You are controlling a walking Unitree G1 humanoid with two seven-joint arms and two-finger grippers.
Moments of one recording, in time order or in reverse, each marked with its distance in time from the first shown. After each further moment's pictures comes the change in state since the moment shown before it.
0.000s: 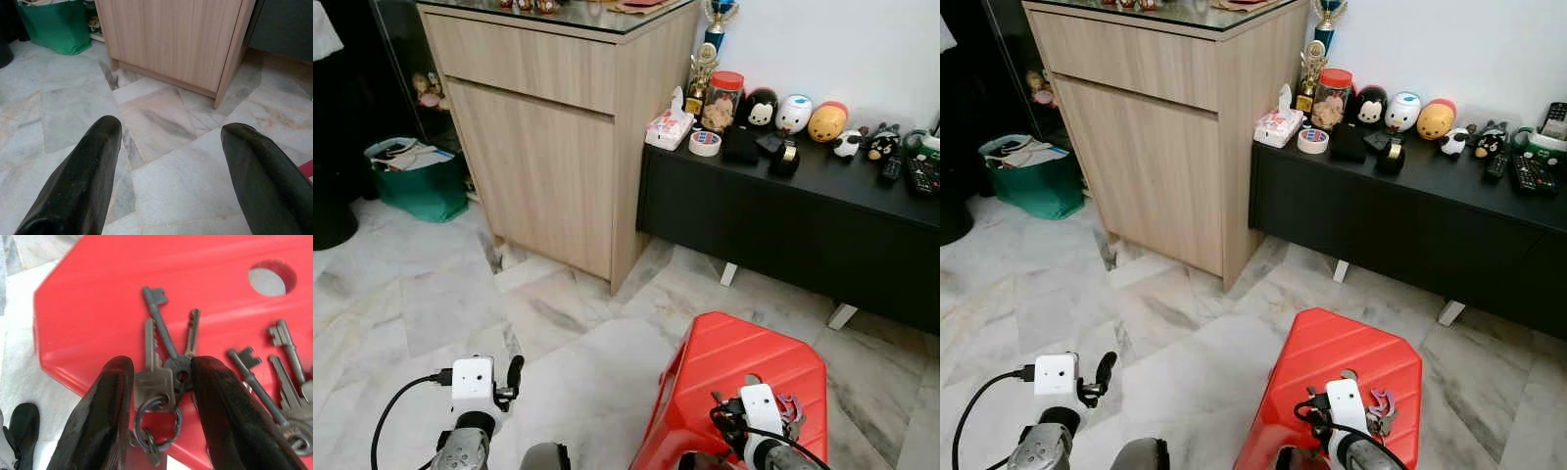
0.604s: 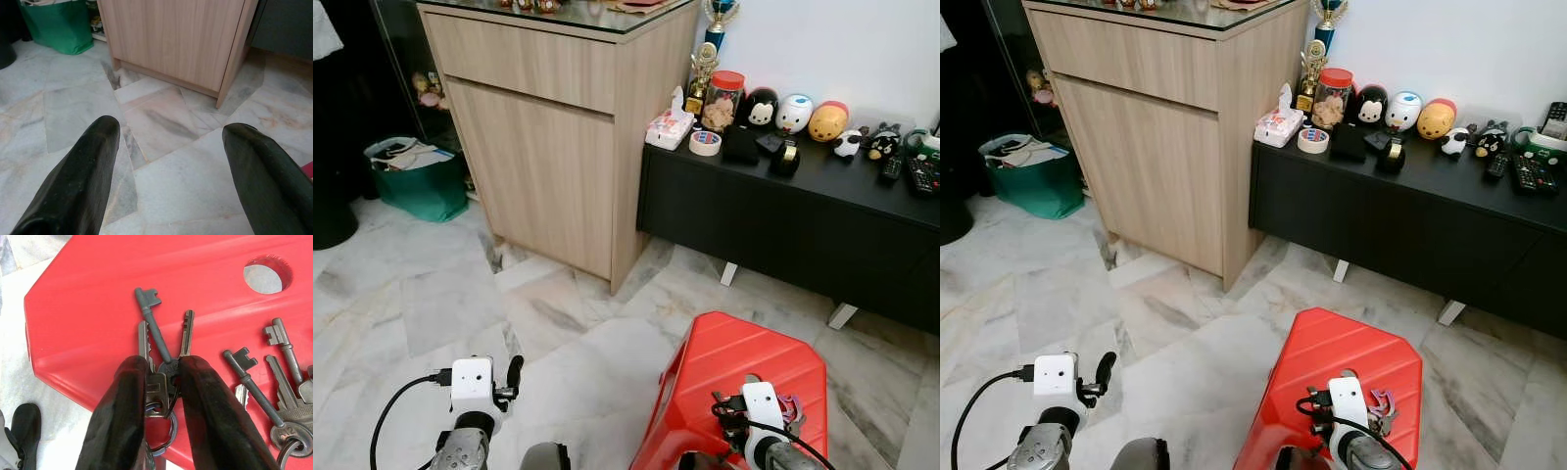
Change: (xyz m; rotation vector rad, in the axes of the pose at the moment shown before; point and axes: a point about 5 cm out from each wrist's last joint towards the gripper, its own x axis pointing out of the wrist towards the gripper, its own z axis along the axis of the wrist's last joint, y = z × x) left arm 0.000 0.001 0.000 0.004 0.001 0.008; right arm 0.002 -0.001 0.005 0.023 0.018 -0.010
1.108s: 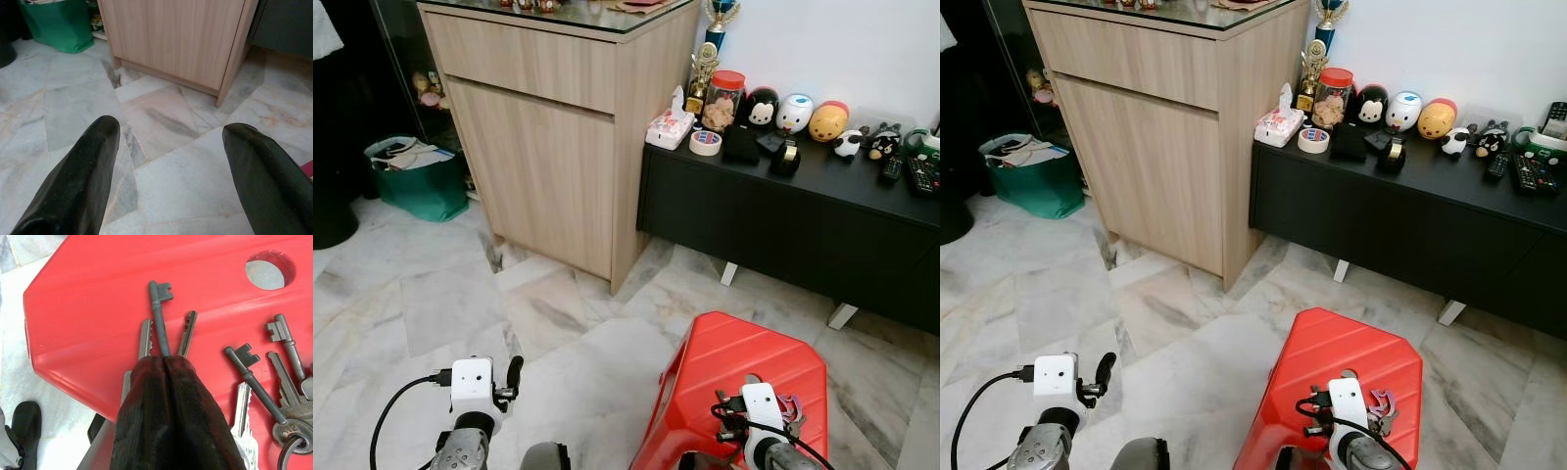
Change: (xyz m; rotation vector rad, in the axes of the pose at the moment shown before) left arm 0.000 0.000 -0.001 0.002 0.006 0.001; right arm 0.000 0.000 -0.001 0.001 0.009 -0.005
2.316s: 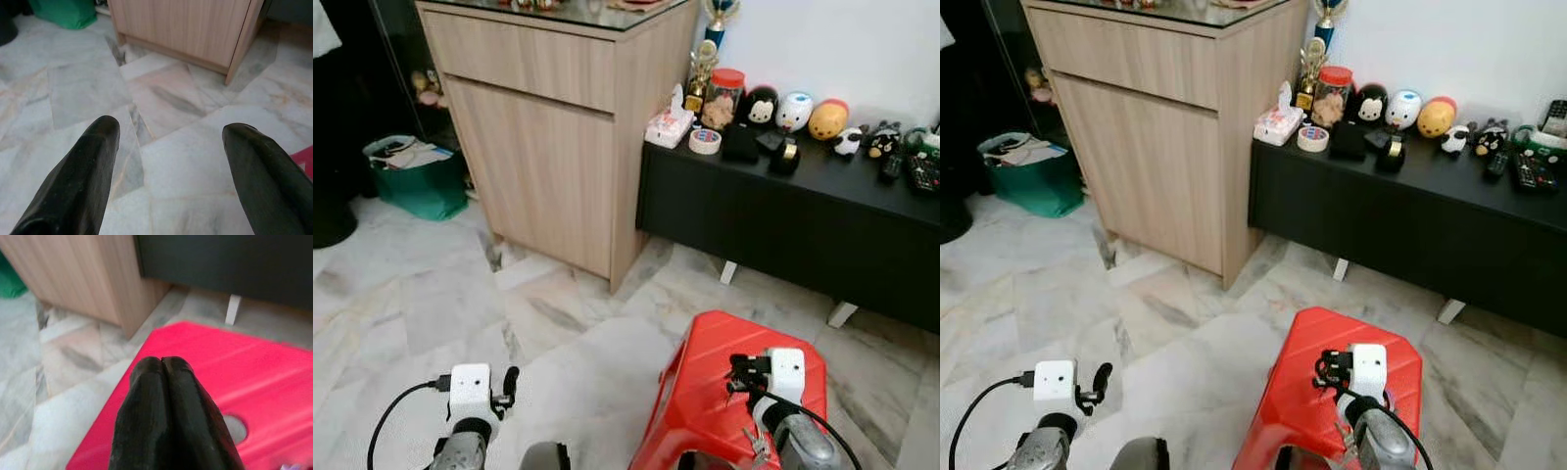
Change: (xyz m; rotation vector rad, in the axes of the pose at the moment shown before) left arm 0.001 0.004 -0.018 0.007 0.105 0.029; right arm -0.019 -0.010 0.064 0.135 -0.505 0.041
